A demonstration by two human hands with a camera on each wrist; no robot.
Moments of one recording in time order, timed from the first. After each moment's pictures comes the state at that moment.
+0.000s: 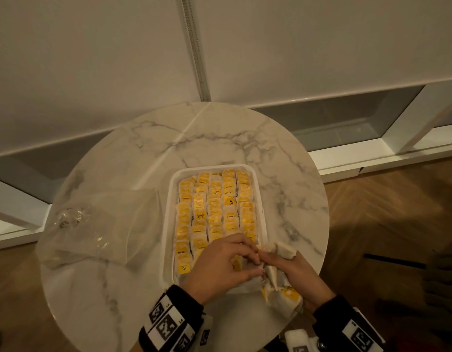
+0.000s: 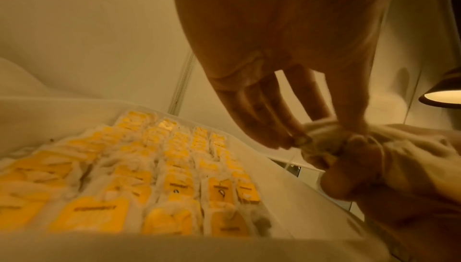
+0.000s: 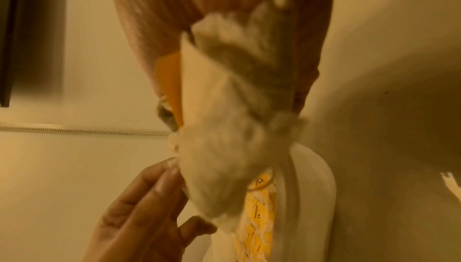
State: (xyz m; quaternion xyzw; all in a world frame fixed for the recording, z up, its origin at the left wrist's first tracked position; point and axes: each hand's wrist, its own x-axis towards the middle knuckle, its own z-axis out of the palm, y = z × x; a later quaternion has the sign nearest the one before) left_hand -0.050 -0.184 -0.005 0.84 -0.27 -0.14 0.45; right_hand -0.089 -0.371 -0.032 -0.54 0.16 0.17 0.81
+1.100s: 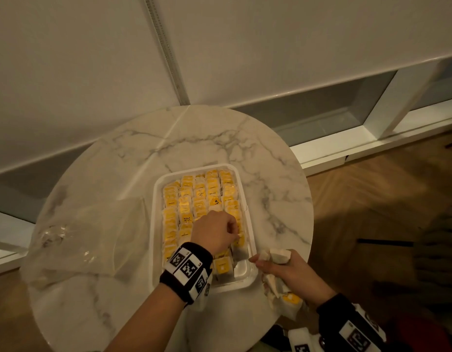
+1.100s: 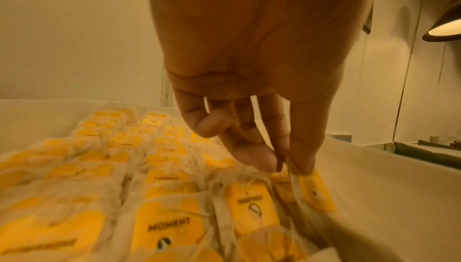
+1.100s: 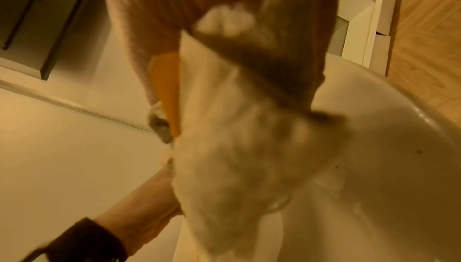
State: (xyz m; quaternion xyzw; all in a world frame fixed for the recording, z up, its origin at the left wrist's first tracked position) left_hand 0.016 -0.221 -0.019 0.96 -0.18 -0.19 0.13; right_hand -0.106 -0.396 -0.048 -0.65 0.12 0.18 0.73
